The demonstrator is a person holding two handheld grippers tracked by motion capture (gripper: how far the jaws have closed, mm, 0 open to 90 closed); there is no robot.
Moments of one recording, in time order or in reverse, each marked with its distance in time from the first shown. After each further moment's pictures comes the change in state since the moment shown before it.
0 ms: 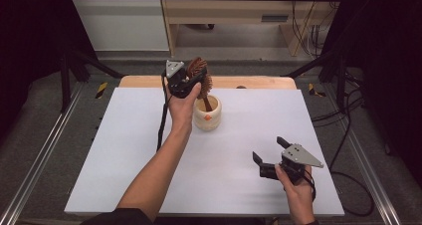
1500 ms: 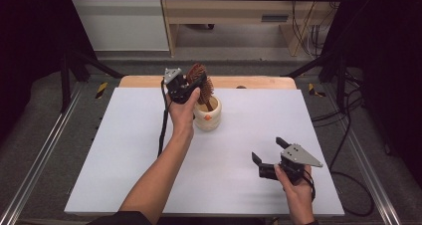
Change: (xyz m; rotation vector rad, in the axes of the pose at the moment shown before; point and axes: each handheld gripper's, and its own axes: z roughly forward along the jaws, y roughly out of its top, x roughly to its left) left arm 0.007 -0.021 -0.001 0.004 -0.011 -0.108; right arm 0.001 -0.001 0.001 0.008 0.007 0.000
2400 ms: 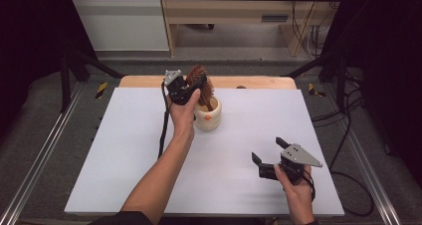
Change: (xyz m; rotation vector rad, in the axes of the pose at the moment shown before) left arm 0.002 -0.005 0.001 -0.003 0.001 -0.017; right arm 0.000 0.000 0.000 0.000 0.001 -0.002
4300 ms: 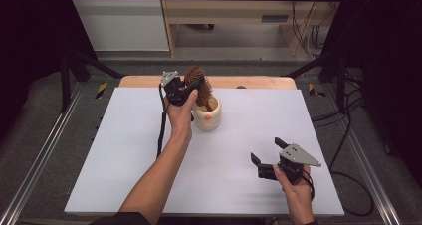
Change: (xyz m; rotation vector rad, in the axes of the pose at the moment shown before) left arm 0.009 -0.002 -0.003 -0.005 -0.009 -0.019; right arm 0.001 -0.001 0.002 0.011 0.013 0.003
